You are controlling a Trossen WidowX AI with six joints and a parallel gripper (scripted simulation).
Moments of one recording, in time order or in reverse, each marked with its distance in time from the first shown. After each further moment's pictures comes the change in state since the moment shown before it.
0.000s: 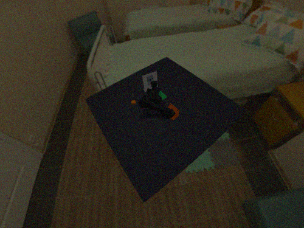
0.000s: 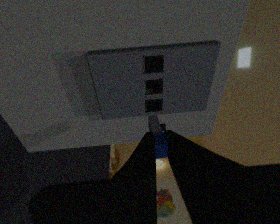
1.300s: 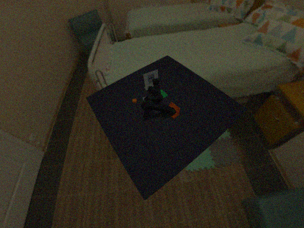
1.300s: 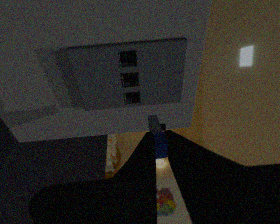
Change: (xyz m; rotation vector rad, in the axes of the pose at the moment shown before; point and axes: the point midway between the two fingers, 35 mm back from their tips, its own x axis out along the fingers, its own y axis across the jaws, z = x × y) arm -0.017 -0.024 -0.005 0.001 0.006 0.008
